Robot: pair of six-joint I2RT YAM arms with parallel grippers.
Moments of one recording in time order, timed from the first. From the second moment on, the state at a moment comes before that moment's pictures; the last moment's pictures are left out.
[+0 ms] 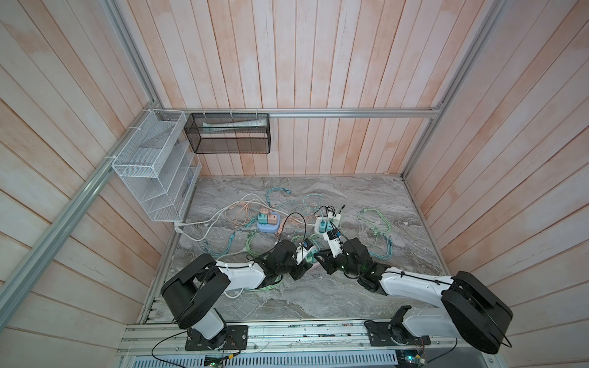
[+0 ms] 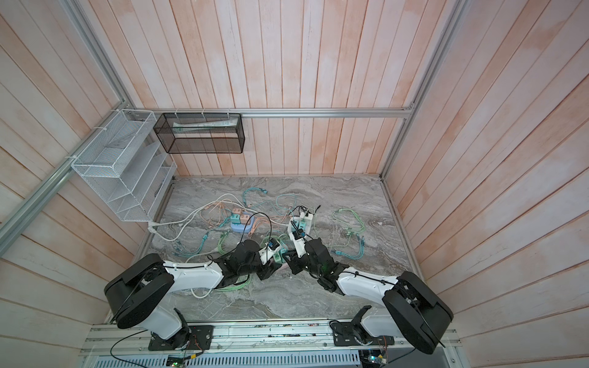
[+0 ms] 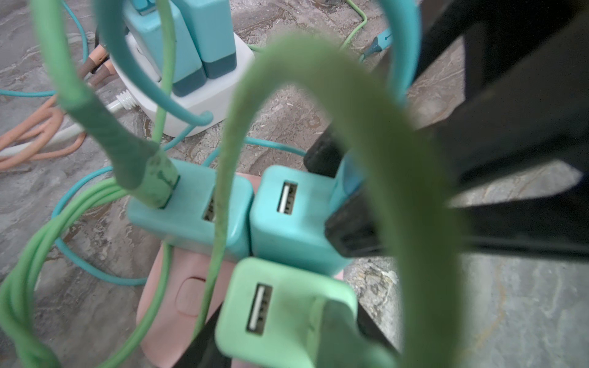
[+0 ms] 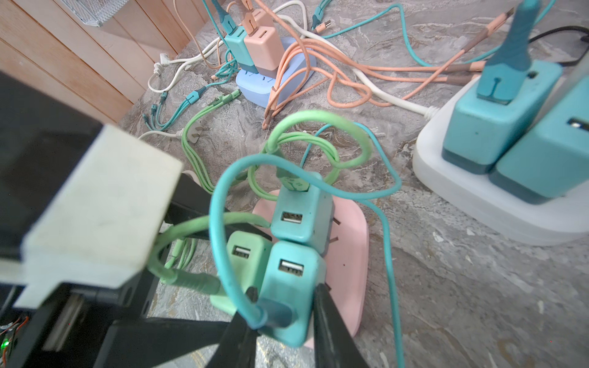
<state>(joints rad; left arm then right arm) -0.83 1.60 0.61 0.32 0.16 0.06 0.76 1.30 0.42 0.37 -0.18 0.37</state>
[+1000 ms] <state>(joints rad) -0.83 1.62 0.63 0.32 0.14 0.02 0.78 1.30 0.43 0.36 -0.09 0.31</state>
